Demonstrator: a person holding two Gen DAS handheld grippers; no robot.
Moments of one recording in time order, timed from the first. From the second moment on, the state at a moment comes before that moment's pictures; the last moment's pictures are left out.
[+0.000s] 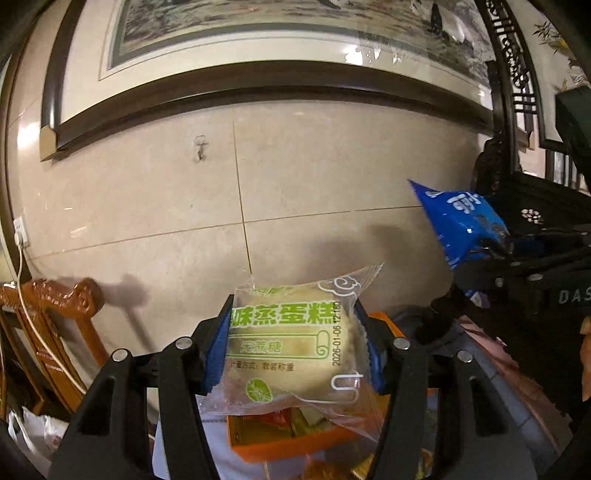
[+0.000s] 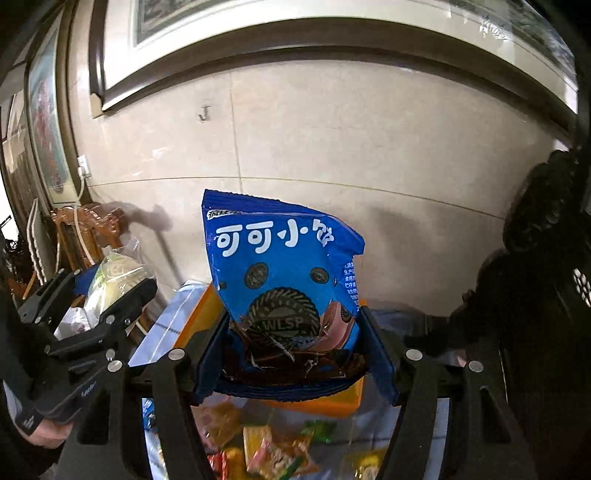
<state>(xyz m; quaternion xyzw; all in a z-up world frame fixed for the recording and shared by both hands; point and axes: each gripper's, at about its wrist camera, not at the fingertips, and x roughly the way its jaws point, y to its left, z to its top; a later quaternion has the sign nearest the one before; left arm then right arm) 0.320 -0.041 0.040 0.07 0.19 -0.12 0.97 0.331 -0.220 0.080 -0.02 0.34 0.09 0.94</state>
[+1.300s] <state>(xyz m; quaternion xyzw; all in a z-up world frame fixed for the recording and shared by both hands) 0.270 0.036 -0.194 0.02 0.41 -0.02 0.91 0.211 -0.179 -0.212 -0.10 0.56 0.13 0.81</state>
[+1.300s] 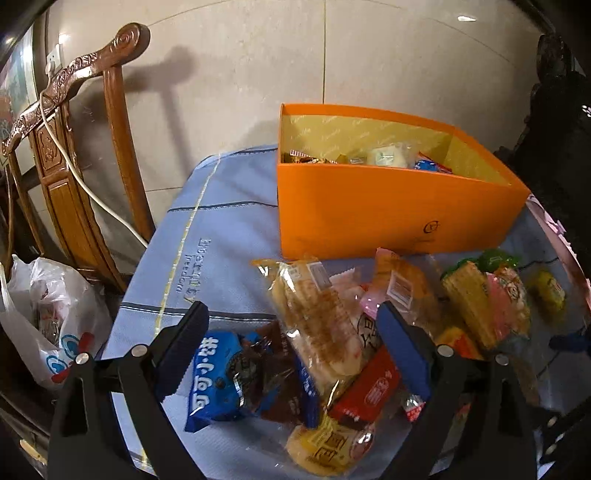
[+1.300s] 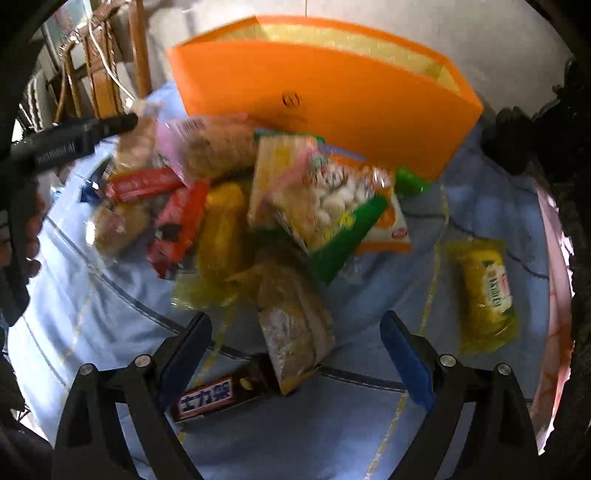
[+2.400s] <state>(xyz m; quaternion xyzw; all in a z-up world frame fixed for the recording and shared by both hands) 0.203 0.021 -0.134 -0.05 0.35 -0.15 0.92 0.180 -0.213 -0.138 0.02 0.50 0.15 0.85</state>
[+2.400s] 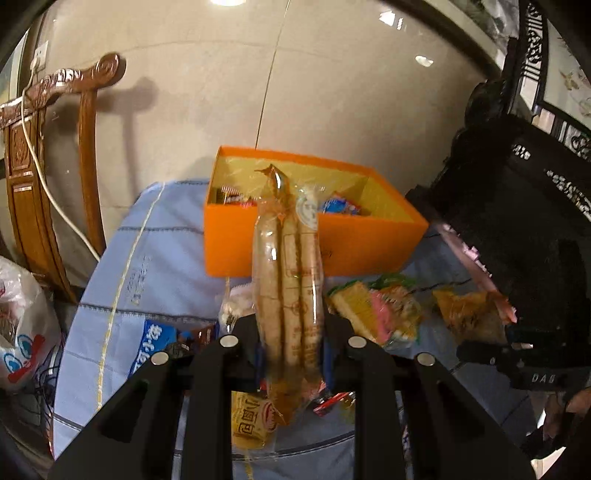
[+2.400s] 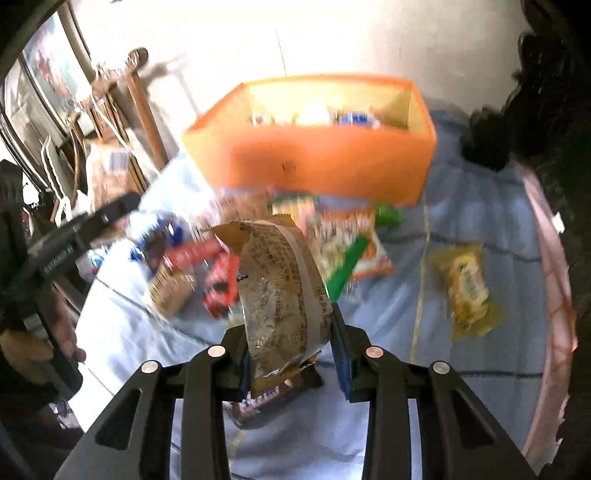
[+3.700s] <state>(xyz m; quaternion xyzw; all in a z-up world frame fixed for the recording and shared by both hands) 0.389 -0.005 -0.053 0.00 0.35 -0.06 0.94 0.370 -0.237 -0.036 -0.01 0.44 0.08 0.89</state>
